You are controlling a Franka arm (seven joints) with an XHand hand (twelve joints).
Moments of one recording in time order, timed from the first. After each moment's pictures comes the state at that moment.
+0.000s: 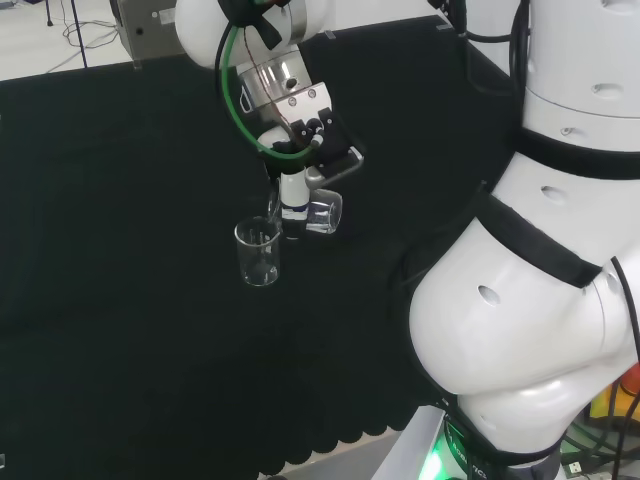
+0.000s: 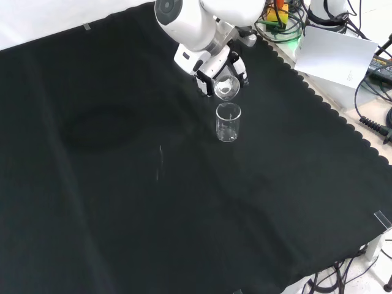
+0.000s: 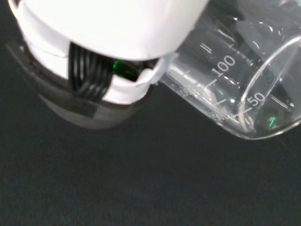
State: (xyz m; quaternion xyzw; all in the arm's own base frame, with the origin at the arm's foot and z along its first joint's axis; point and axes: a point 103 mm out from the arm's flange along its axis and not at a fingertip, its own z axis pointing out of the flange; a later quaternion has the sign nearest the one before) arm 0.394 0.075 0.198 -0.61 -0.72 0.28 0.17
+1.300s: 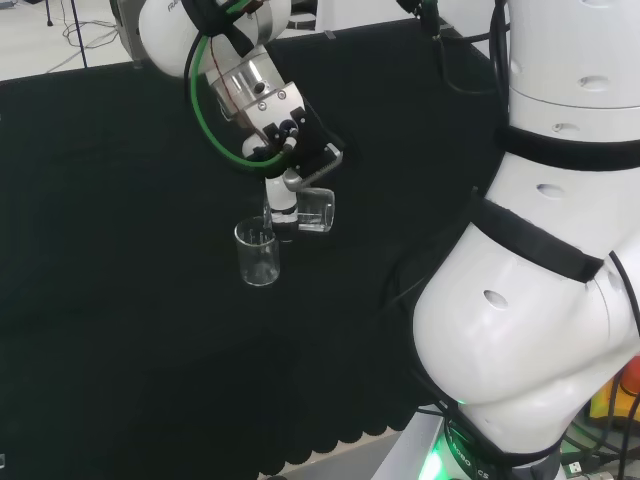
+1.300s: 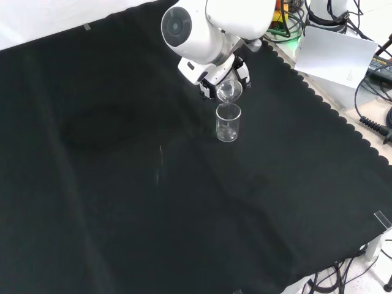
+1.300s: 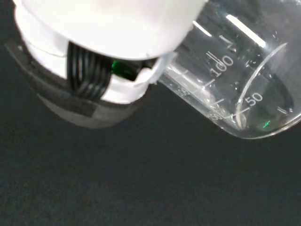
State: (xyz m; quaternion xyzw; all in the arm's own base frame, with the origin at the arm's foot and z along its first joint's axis) arm 0.394 0.097 0.204 -0.62 -0.70 0.35 0.13
